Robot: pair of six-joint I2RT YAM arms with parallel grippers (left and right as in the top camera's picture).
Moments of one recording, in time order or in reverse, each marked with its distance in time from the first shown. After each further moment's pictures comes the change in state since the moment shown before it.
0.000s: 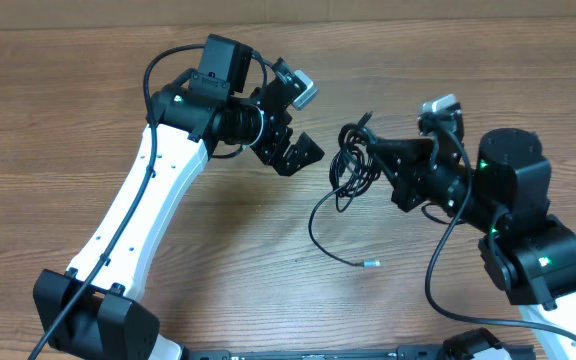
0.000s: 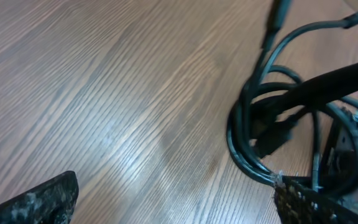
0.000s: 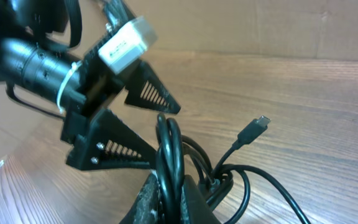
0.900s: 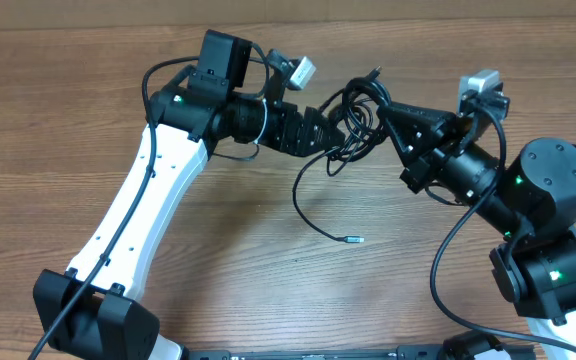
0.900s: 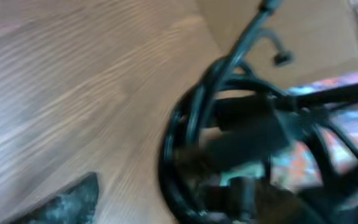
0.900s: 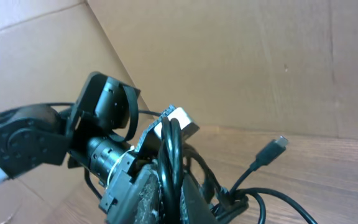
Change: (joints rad) left arm 0.000 0.000 0.000 0.109 0.356 -0.476; right arm -0.011 -0.047 0.000 0.312 -0.008 0.188
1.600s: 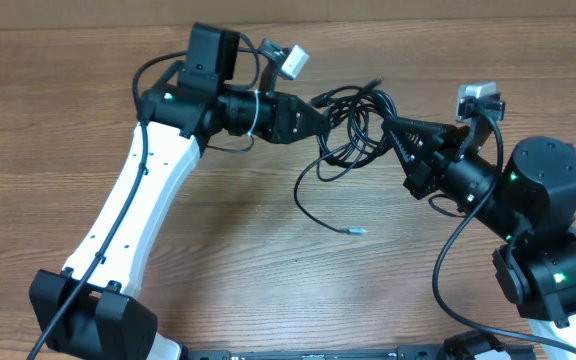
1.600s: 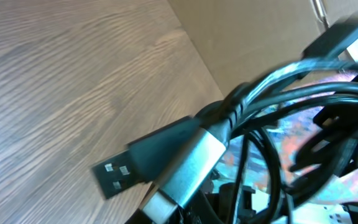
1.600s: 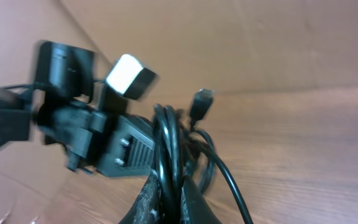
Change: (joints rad) left arm 0.042 0.000 0.001 0.058 0.071 -0.013; right arm -0.024 -0.009 0.000 -0.184 0.028 0.023
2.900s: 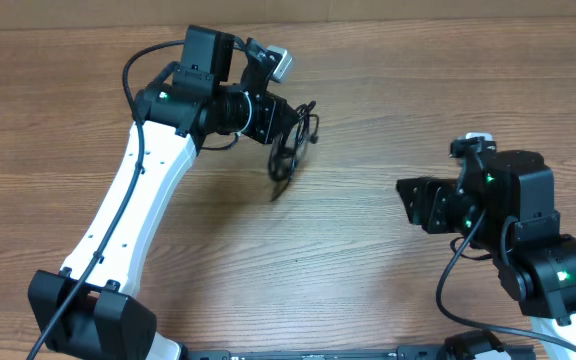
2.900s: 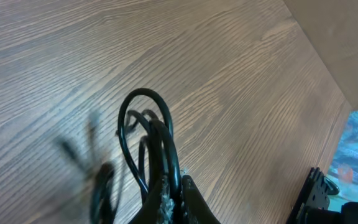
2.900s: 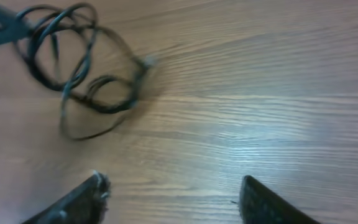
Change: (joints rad) left arm 0.018 0.000 0.000 -0.064 -0.402 0.198; right arm -0.041 0.001 0.000 -0.547 0.187 -0.152
